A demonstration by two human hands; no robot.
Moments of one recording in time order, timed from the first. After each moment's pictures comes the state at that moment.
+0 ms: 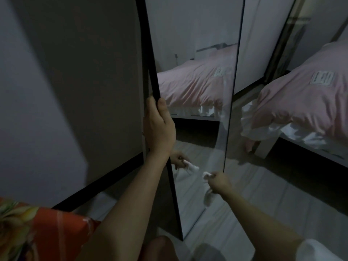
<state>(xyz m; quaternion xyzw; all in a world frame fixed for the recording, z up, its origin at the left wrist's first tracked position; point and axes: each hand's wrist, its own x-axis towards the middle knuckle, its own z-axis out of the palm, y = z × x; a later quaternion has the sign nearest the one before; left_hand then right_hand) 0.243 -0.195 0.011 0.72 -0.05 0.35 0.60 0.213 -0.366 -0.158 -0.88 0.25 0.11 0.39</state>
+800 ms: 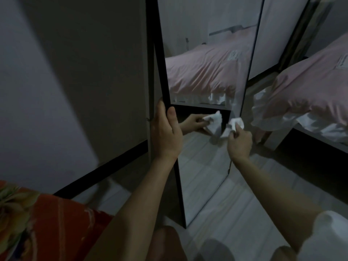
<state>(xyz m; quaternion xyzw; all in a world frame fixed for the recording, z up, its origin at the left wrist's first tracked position) 0.234 -0.193 -0.038 0.77 -0.04 0.30 0.57 0.261 -0.386 -0.115 -0.86 0.26 -0.23 0.38</state>
